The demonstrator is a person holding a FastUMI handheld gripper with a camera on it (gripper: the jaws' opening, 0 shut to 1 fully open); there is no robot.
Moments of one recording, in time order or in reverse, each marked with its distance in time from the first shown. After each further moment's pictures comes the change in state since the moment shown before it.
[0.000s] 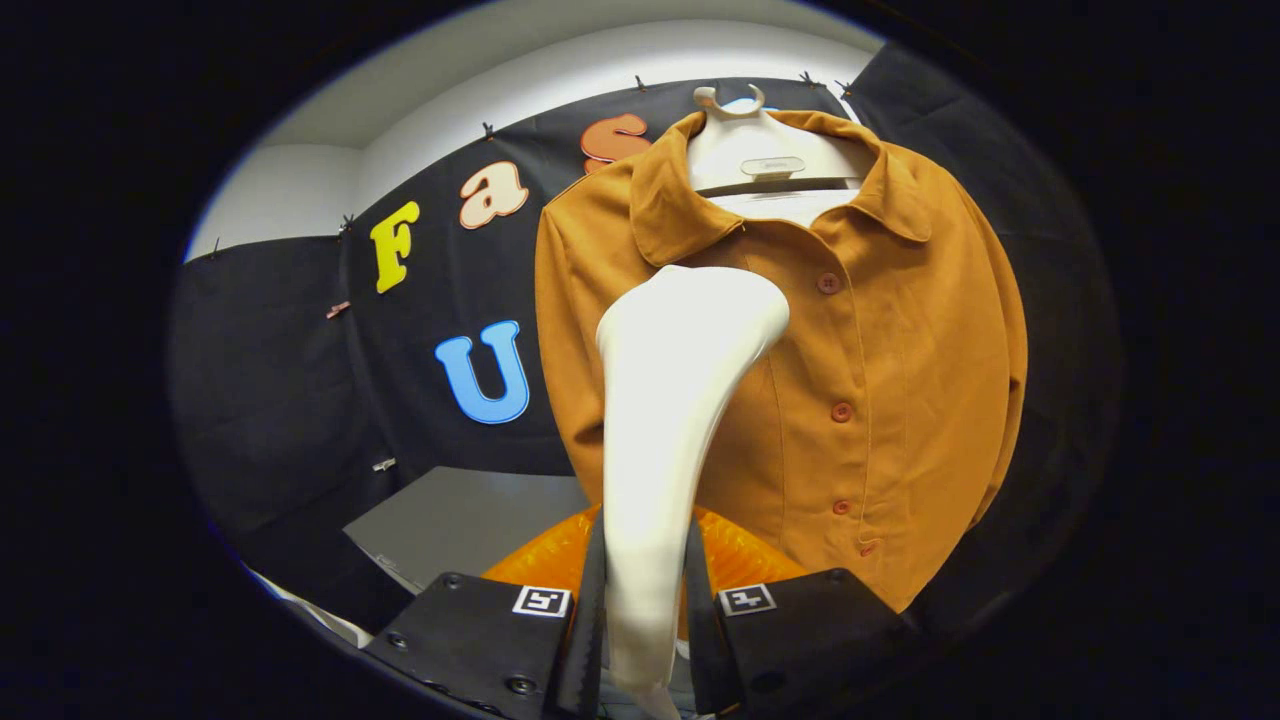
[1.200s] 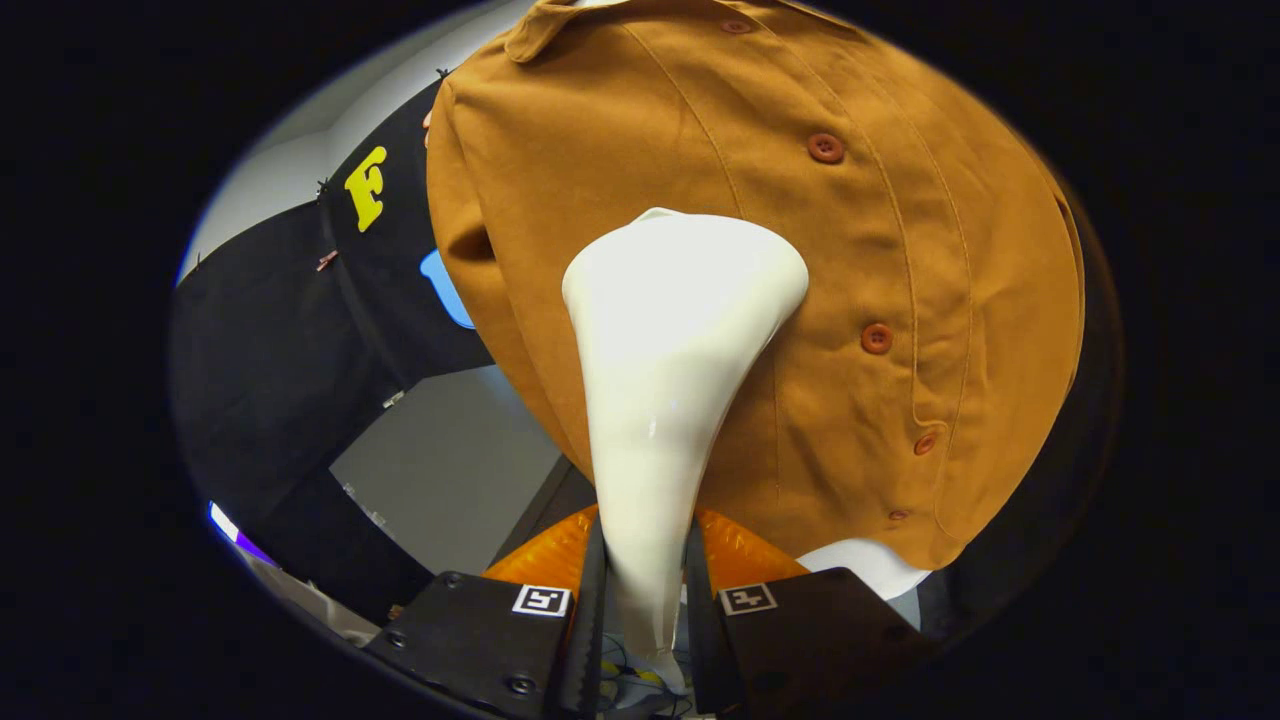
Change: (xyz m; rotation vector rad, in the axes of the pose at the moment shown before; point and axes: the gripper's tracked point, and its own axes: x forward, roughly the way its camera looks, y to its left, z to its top) arm 0.056 -0.027 -0.135 0.121 0.326 0.049
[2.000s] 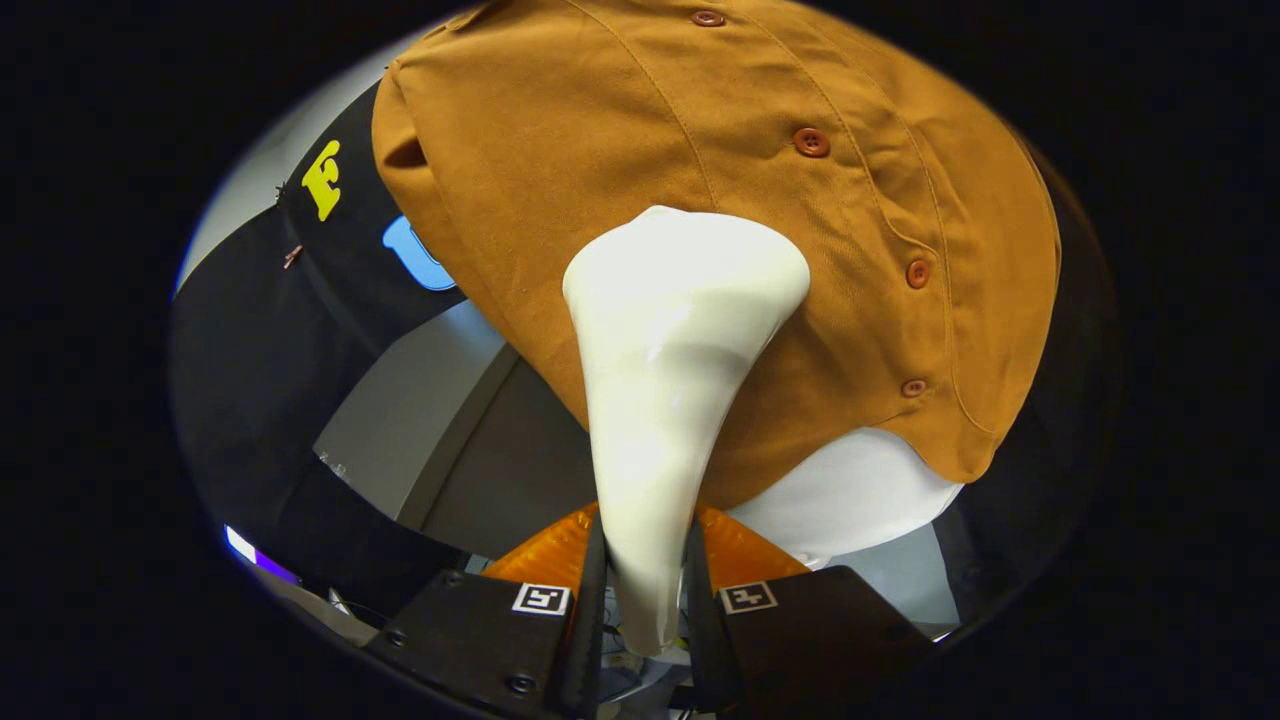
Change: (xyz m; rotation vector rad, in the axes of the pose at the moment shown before) arm 0.013 0.009 -0.048 0.097 0.126 -0.038
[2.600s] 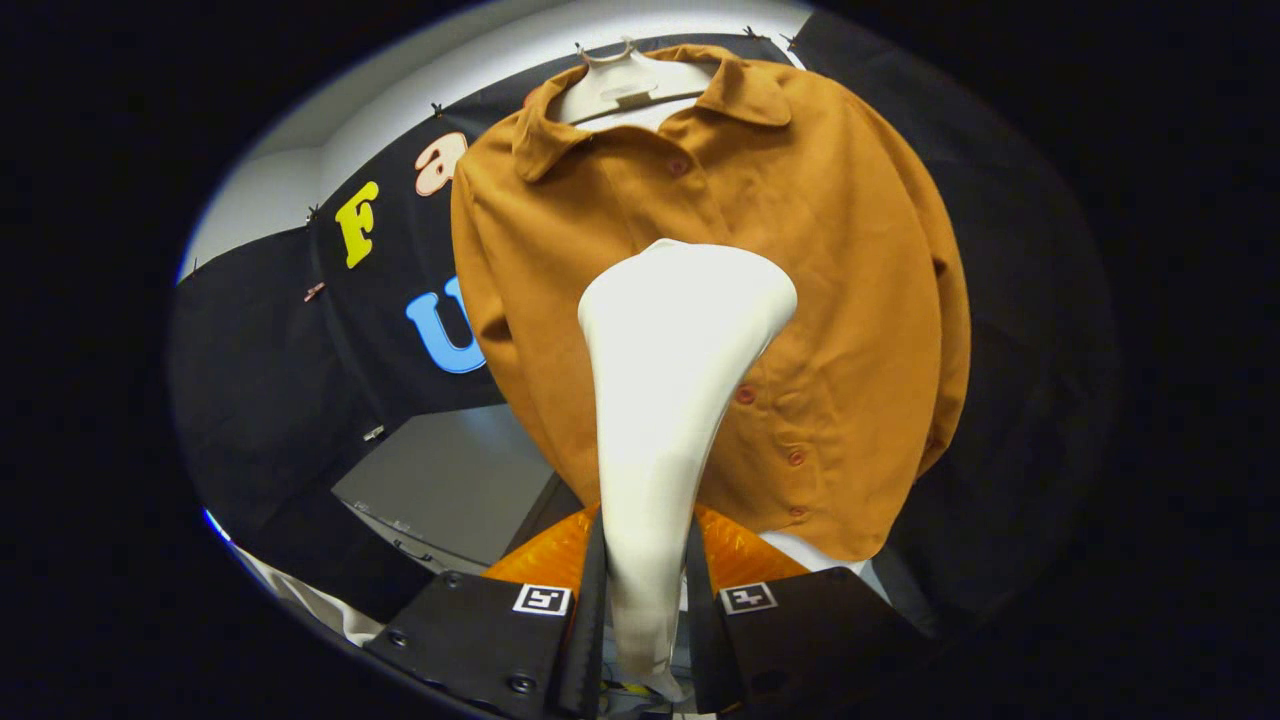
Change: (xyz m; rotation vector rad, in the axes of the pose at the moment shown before) arm -0.134 -0.020 0.112 -0.115 -0.324 -0.077
